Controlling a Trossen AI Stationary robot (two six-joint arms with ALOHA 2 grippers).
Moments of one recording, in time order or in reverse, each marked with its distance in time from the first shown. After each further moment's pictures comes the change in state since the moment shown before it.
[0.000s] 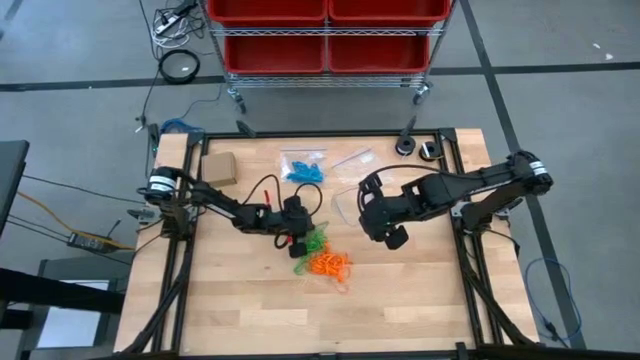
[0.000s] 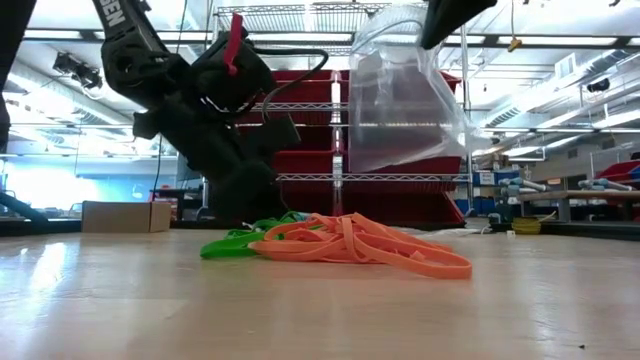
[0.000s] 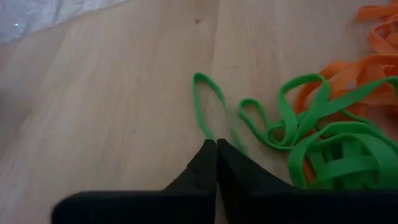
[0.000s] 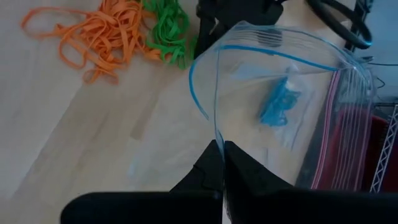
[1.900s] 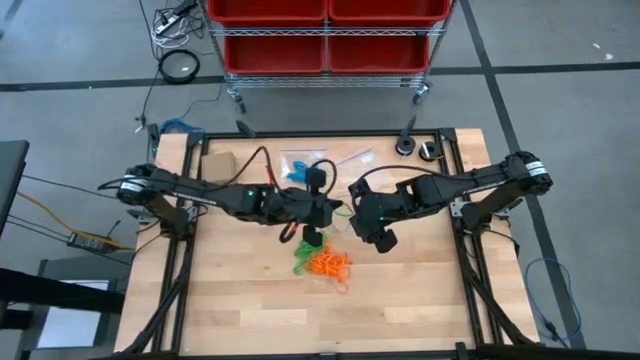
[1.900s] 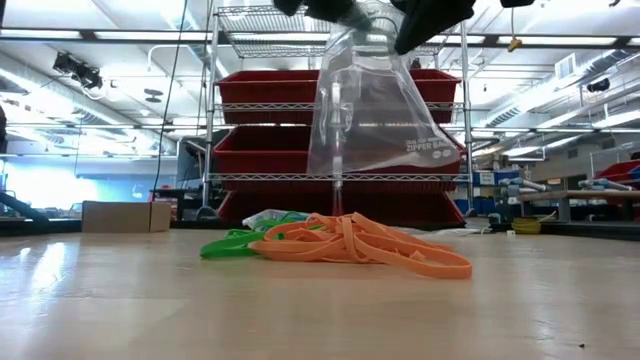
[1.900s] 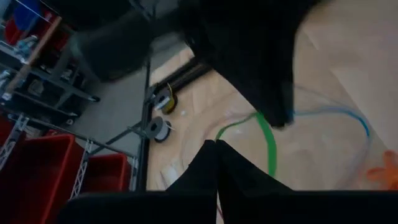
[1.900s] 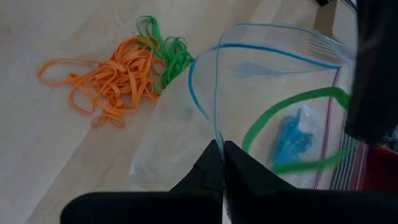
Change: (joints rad) left arm -0.096 -0.216 0.642 -0.615 -0.208 0.557; right arm -0.044 0.006 -0.092 0.235 -0.135 -0.063
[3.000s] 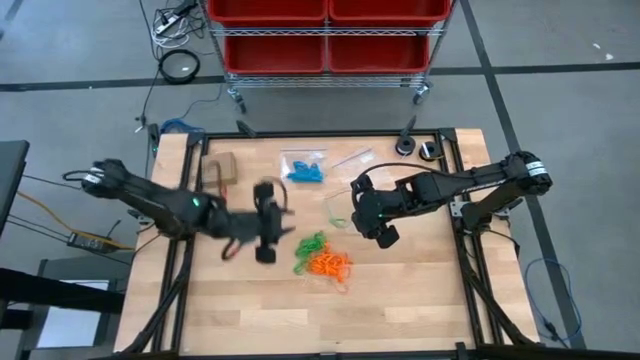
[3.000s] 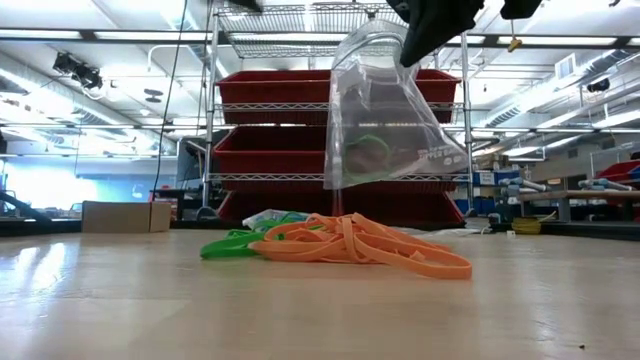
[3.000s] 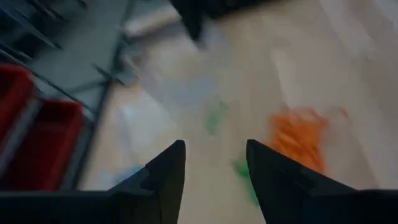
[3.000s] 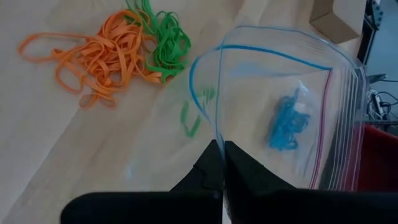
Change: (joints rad) left arm -0.234 -0.328 -0.259 -0.253 -0.108 -0.509; right arm -0.020 0.000 0.000 -0.054 0.033 -0.007
